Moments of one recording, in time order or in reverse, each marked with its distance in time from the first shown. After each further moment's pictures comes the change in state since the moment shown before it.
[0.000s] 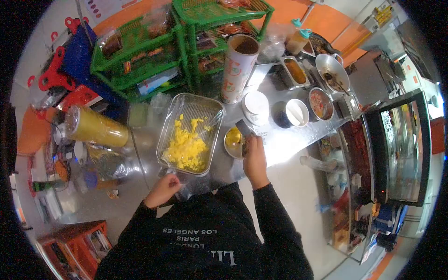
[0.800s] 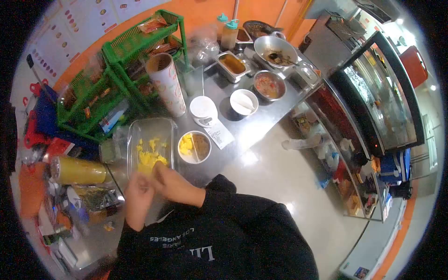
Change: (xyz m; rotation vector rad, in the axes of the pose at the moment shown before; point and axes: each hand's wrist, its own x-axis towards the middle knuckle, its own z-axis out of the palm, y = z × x) left_hand -0.007 0.176 0.032 0.267 0.410 0.339; right_hand -0.007 -0.116 -0.027 0.783 -0.492 0.187
